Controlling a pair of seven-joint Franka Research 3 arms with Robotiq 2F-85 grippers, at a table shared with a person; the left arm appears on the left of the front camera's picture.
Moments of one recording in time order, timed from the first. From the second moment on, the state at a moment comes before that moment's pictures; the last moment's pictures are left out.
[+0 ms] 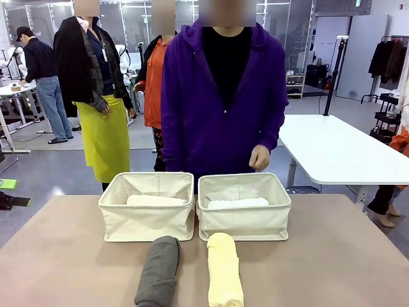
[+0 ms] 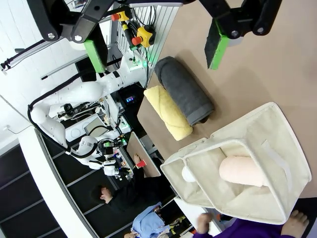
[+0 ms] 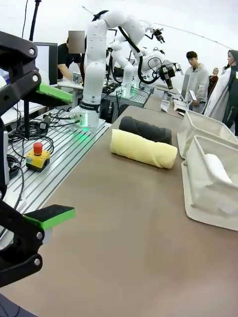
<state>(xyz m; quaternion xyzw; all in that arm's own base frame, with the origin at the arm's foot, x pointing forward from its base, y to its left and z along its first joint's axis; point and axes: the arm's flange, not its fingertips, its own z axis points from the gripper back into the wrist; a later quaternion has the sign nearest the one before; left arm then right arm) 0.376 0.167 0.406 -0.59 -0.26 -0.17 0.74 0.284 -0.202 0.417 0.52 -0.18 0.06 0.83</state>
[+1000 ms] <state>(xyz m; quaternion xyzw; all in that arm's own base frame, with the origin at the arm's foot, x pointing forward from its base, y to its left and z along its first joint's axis) 0.376 0.167 0.406 -0.59 -0.26 -0.17 0.74 0.288 -0.199 0.419 0.52 -0.18 0.07 0.83</state>
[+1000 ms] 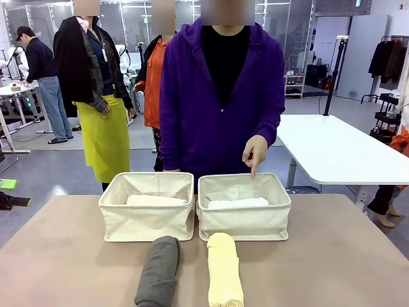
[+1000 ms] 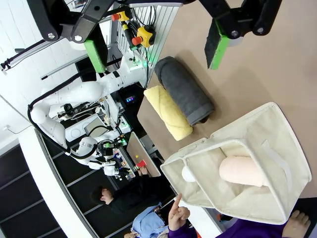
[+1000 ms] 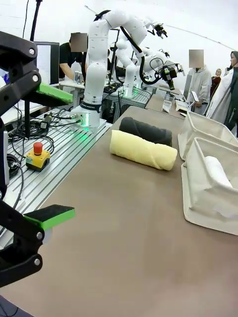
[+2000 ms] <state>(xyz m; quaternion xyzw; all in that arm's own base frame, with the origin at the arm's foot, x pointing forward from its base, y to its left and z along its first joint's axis) 0.376 0.167 0.406 -0.59 -0.26 -0.17 0.74 0.302 -0.111 0.429 0.47 -0.12 0.01 0.87</state>
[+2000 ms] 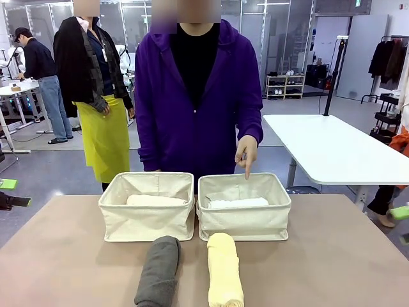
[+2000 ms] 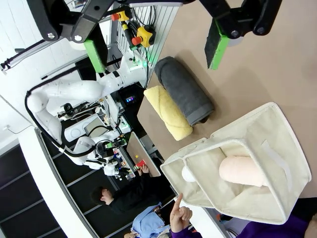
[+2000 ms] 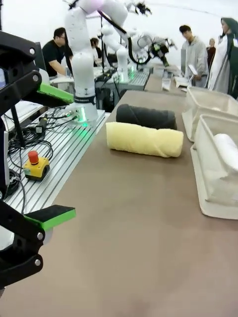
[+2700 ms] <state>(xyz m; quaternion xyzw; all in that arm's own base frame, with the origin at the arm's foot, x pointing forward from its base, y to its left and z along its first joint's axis) 0.376 0.167 0.407 -0.59 -0.26 -0.17 0.74 0.357 0.097 0.415 0.38 -0.07 0.04 0.92</state>
